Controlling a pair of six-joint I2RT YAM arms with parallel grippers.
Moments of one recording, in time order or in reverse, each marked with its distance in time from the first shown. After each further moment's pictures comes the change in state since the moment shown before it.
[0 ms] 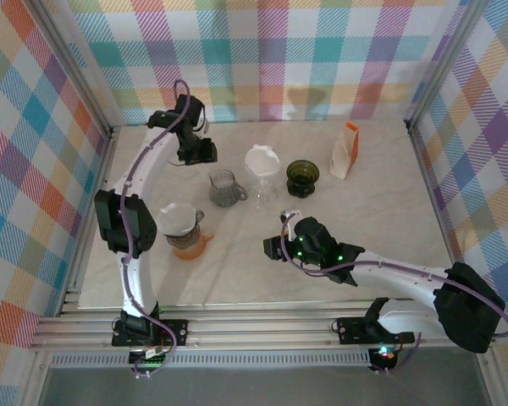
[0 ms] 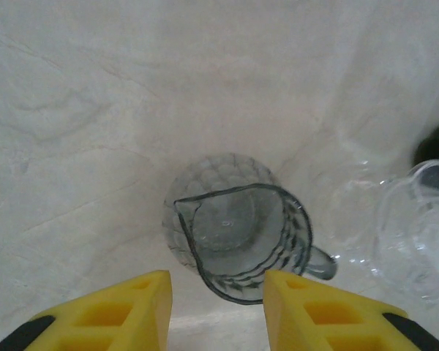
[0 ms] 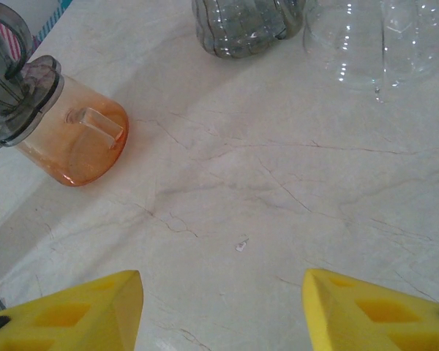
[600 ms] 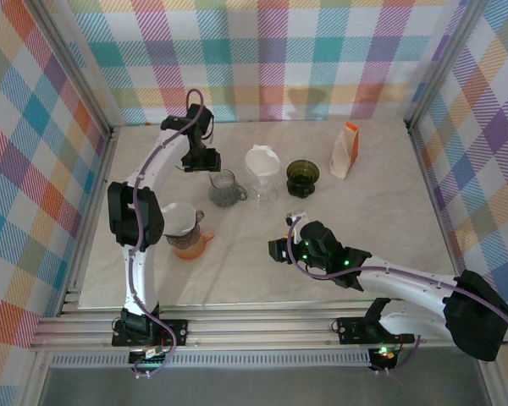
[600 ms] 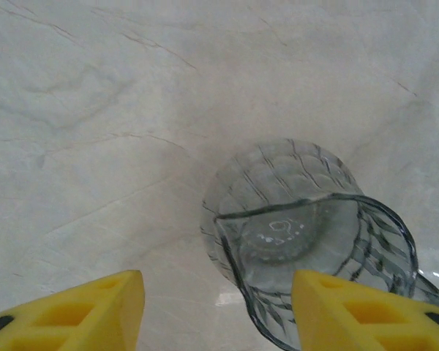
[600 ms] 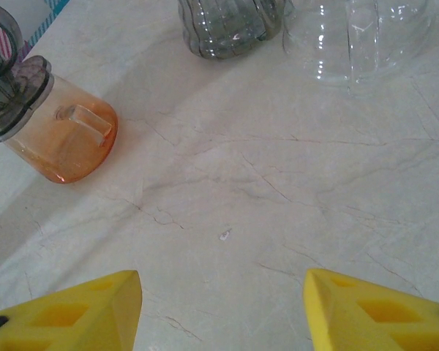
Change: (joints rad) left arm -0.027 0.095 0.002 -0.006 -0.118 0.038; right arm 0.000 -0.069 -0.051 -0.009 0.030 -0.003
